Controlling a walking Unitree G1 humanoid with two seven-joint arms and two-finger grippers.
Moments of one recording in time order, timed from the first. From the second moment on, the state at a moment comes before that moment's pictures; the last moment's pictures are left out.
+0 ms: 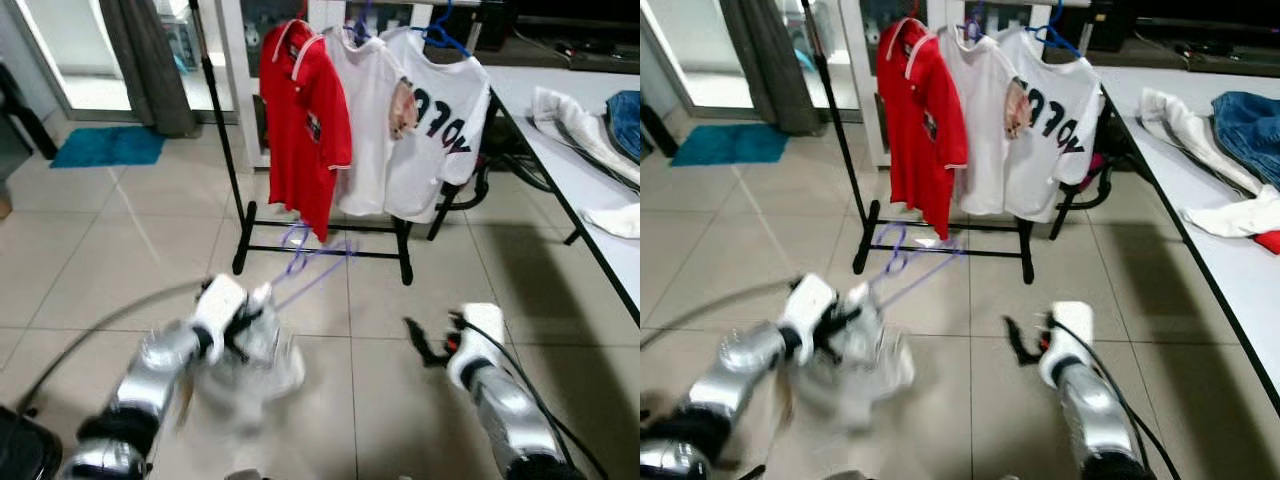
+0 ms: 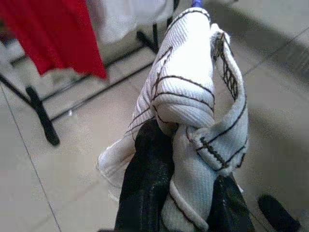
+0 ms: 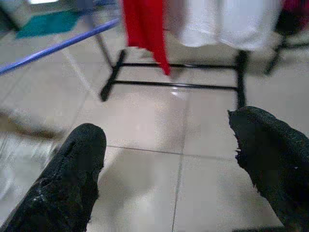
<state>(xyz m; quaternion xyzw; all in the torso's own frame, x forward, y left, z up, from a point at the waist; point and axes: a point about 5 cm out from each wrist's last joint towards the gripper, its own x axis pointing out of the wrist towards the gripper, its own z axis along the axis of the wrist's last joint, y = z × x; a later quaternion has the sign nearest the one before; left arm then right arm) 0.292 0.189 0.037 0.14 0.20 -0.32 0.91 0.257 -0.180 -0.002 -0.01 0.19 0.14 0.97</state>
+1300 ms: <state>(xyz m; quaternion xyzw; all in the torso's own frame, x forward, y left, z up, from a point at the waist) 0.326 0.156 0.135 0.07 0.11 -0.64 0.76 0.259 -0.100 0.036 -0.11 0.11 0.51 0.85</state>
